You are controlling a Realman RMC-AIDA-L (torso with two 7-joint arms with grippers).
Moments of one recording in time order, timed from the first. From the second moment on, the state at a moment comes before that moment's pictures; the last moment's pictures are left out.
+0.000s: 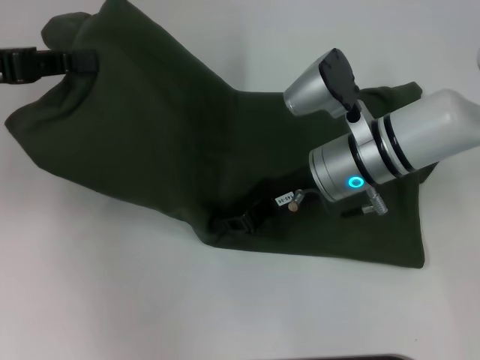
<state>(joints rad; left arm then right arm) -0.58 -2.01 0.45 0.96 2.11 1.90 -2.10 0.78 2.10 -1.61 -0.41 -1.66 -1.15 1.92</state>
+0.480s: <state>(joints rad) -0.58 -2.01 0.45 0.96 2.09 1.93 -2.11 0.75 2.10 -1.57 -0.43 -1.65 -1.15 1.91</state>
